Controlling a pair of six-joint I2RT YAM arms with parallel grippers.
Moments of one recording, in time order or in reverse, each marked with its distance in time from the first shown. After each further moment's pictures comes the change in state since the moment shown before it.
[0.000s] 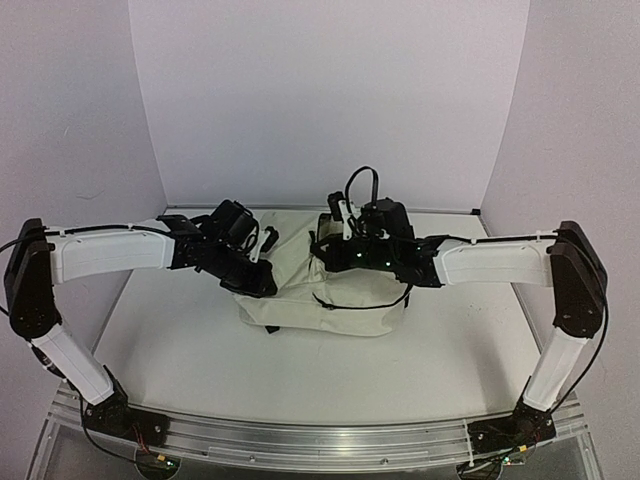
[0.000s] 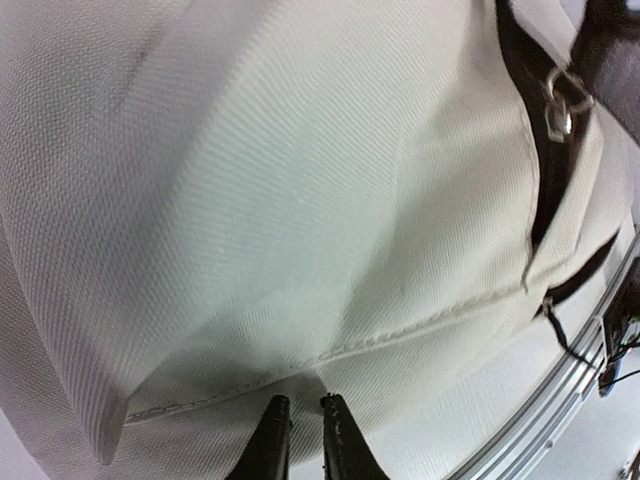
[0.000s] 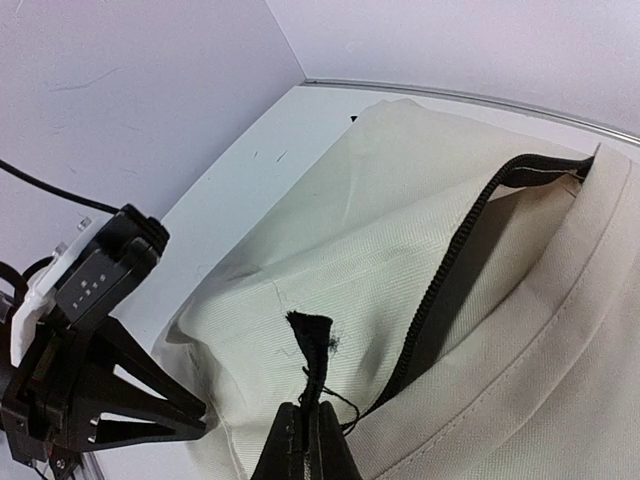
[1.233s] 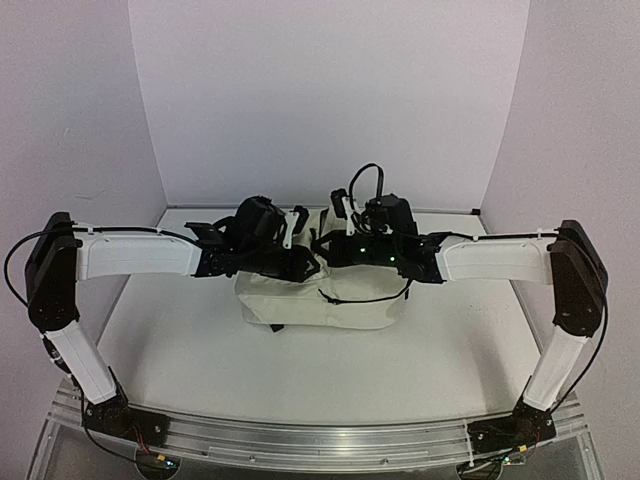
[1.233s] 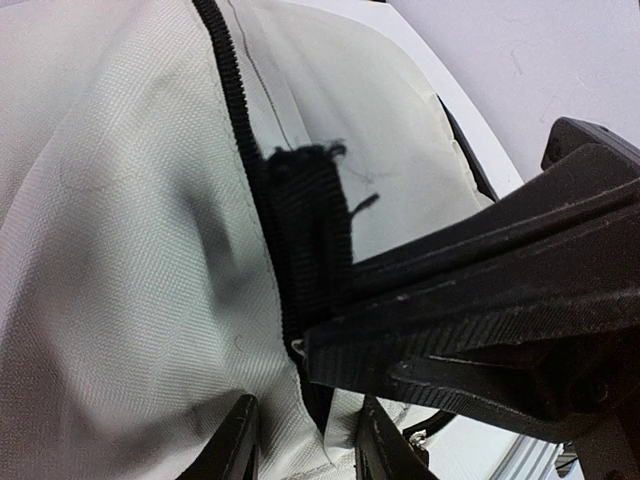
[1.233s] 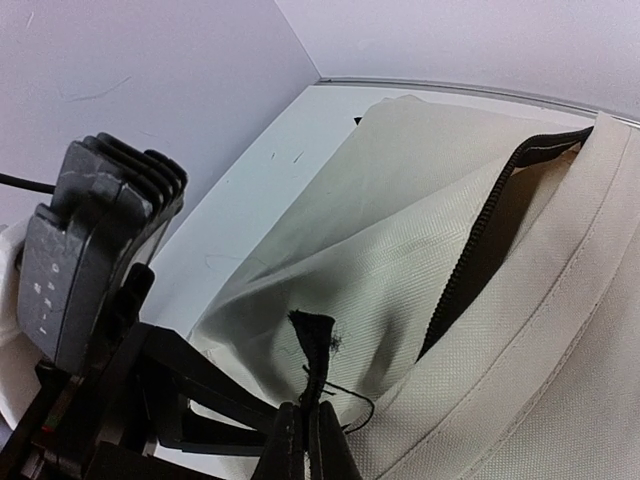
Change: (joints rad) left arm -0.091 0.121 0.062 0.372 -0.071 -0.092; right arm -0.027 0.000 0.009 0.006 -0.087 0.047
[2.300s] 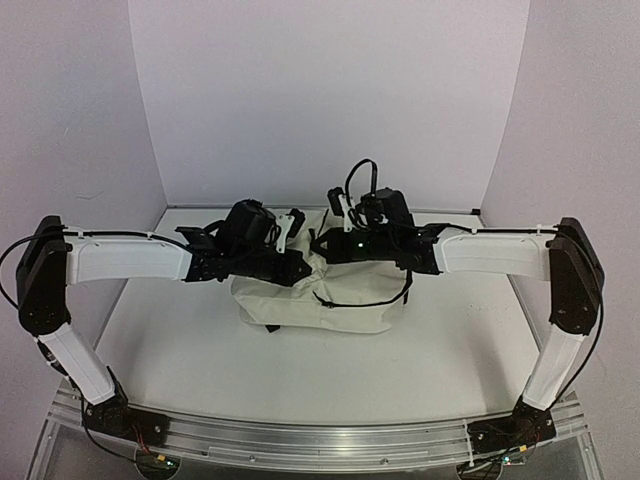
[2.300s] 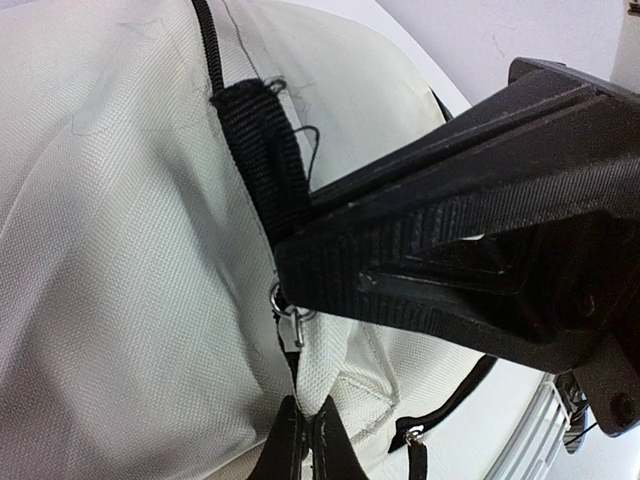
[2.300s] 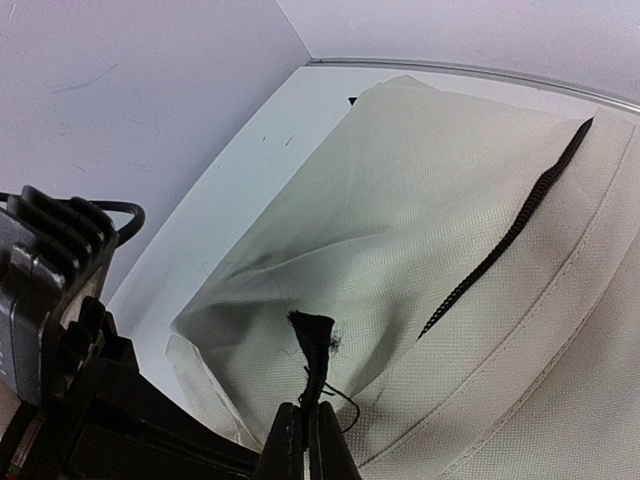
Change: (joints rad) left arm 0.003 -0.055 -0.075 0.024 0.047 0.057; right arm -0.019 0.023 0.081 -0.121 -0.003 -0.004
